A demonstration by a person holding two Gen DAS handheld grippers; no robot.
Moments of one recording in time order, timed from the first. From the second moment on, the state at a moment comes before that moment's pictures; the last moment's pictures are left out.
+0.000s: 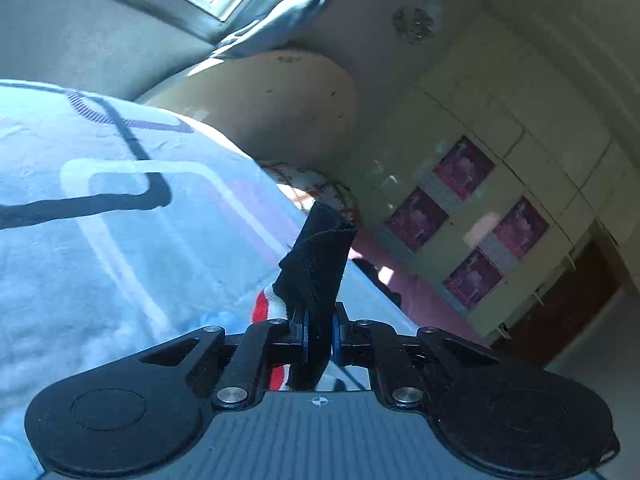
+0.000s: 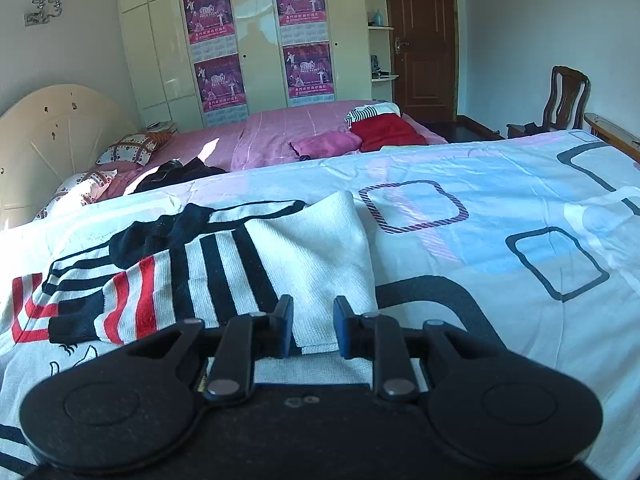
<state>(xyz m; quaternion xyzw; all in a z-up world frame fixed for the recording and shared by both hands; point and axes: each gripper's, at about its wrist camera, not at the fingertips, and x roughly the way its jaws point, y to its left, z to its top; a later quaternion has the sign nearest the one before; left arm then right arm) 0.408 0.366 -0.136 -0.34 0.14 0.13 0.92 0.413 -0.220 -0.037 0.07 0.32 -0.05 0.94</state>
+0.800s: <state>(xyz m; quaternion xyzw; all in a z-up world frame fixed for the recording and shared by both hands) 0.518 0.033 -0.142 -0.16 0.30 -0.08 0.94 0.419 -0.265 -0.037 0.12 0.31 -0.04 0.94</state>
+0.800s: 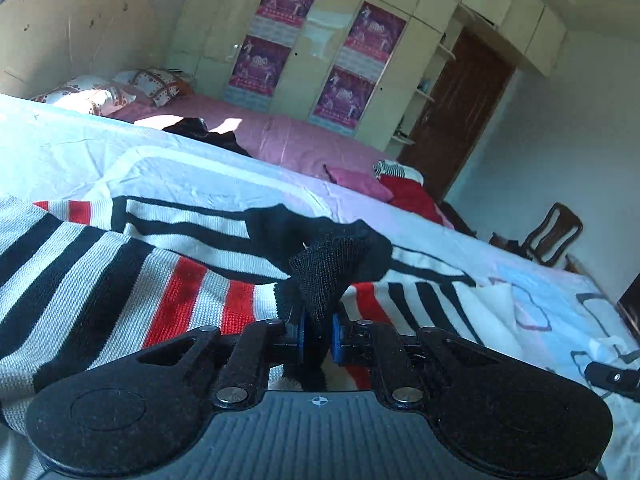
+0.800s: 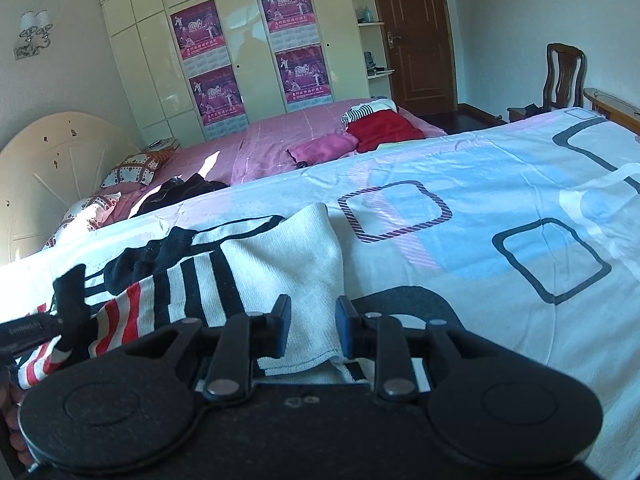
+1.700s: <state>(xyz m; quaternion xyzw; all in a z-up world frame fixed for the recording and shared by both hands) 0.390 0.161 -0.137 -0.09 0.30 0.09 0.95 0.489 -0.128 -0.062 0.22 0.39 0.14 0.88</state>
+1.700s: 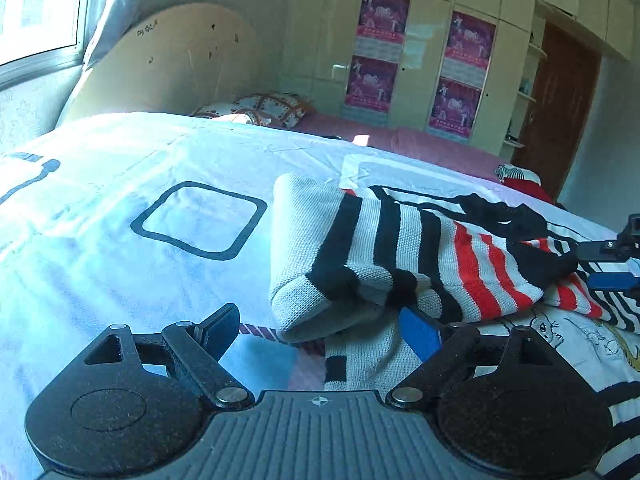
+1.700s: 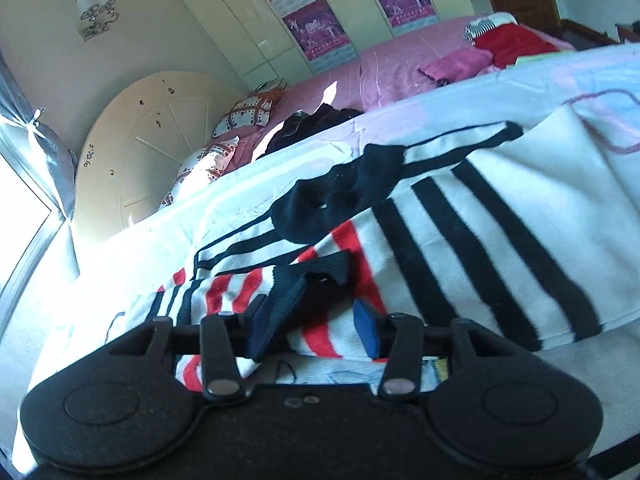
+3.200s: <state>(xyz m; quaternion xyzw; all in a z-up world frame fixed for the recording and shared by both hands) 0.457 0.090 -0.116 -0.02 0.29 -0.02 0.96 0.467 -0.164 -0.061 0.05 0.33 0.13 0.93</state>
